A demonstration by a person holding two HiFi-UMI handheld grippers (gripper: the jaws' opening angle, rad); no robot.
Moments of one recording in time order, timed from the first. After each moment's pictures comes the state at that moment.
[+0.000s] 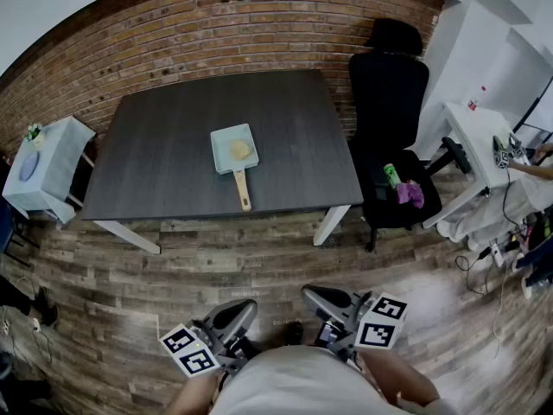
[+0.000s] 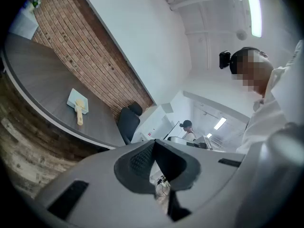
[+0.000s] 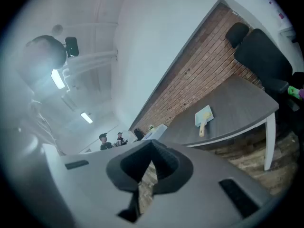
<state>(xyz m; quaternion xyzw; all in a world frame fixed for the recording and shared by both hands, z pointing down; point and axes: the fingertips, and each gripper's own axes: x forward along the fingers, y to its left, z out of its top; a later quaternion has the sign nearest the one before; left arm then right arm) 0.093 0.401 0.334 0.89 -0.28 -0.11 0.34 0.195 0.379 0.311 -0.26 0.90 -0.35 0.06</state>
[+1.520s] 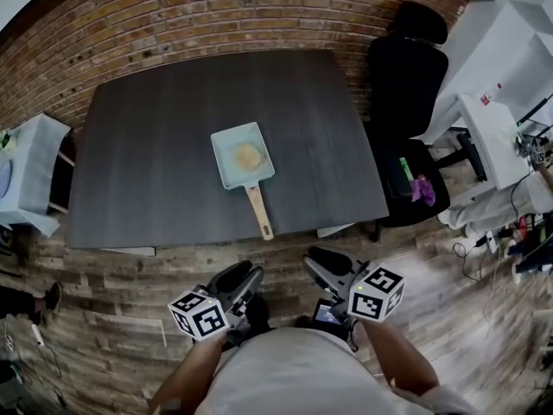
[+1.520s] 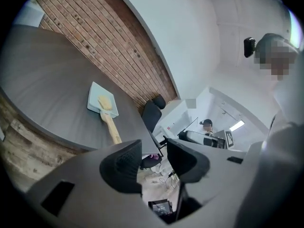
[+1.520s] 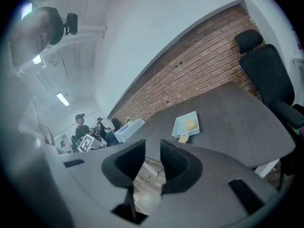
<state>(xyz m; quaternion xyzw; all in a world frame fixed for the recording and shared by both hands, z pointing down) 0.027 0.177 0.420 0.85 -0.30 -0.04 0.43 0.137 0.167 0.370 -0.35 0.88 -0.31 -0.05</state>
